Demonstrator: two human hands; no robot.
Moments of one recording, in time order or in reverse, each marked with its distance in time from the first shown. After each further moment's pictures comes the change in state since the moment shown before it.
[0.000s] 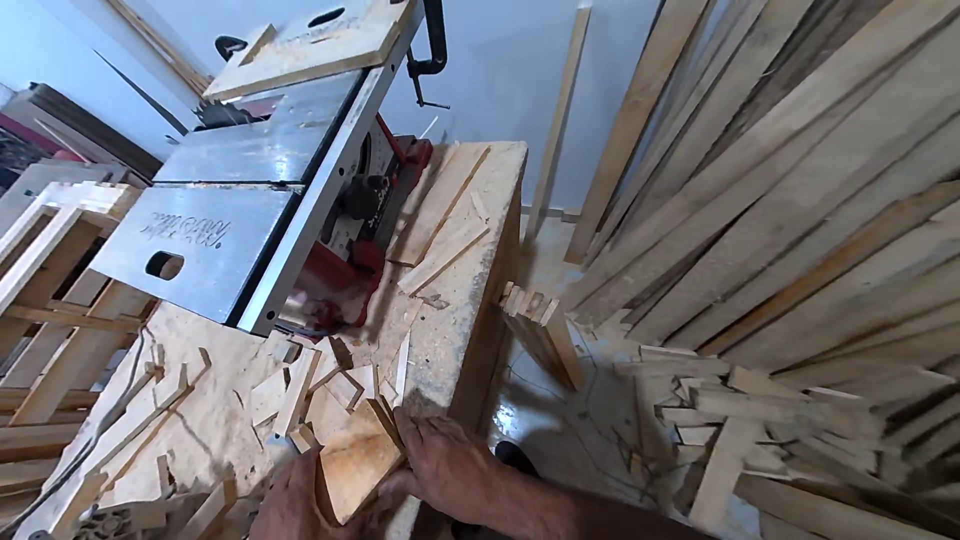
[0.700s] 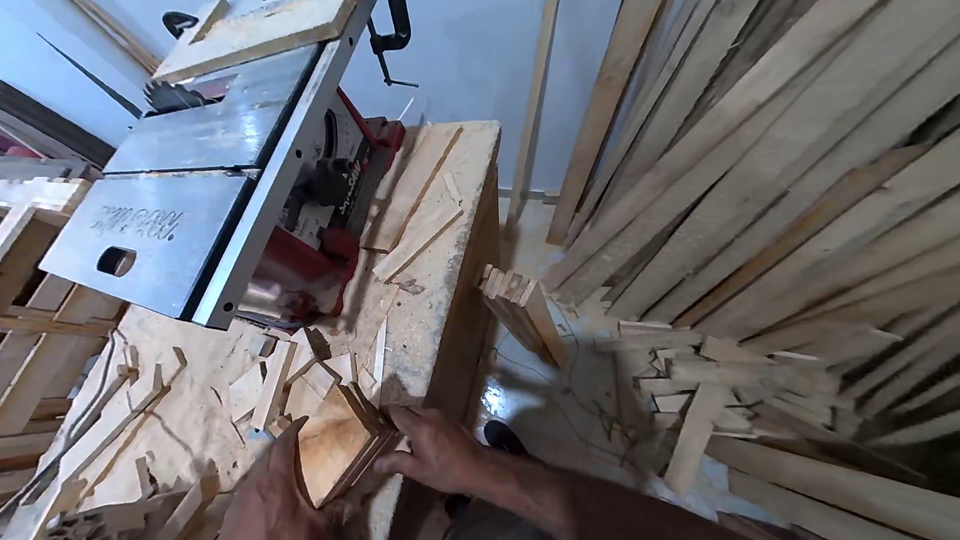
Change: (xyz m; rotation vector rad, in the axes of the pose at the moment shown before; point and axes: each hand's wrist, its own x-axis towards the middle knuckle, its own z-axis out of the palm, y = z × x) left_hand 0.012 0.002 0.001 0.047 -0.049 0.057; right_hand -0.012 0.033 0.025 0.467 -0.029 0.113
